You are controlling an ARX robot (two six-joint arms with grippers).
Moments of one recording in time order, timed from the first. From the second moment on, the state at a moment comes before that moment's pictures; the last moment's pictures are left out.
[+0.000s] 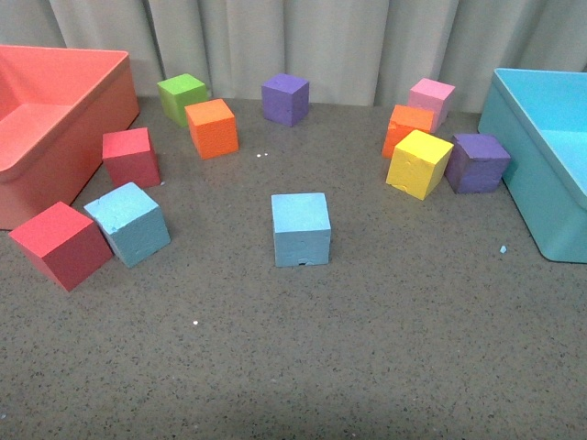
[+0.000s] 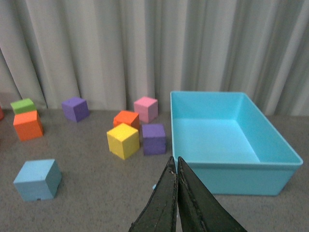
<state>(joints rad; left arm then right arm) 0.00 0.00 0.02 0.00 0.00 0.00 0.00 0.01 0.00 0.01 0.00 0.00</state>
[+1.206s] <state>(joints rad) -0.20 1.37 0.58 0.07 -0.14 -0.40 0.00 0.00 0.00 0.00 0.00 0.00</state>
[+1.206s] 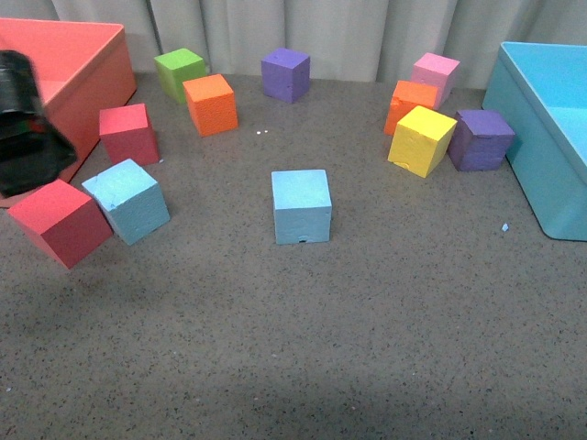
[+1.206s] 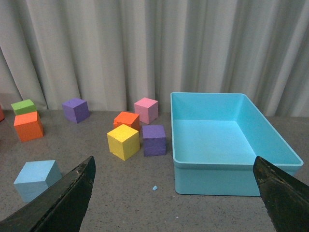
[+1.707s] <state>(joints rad) -0.24 1.91 1.15 -0.35 -0.17 -0.76 0.00 0.00 0.00 0.00 0.00 0.00</state>
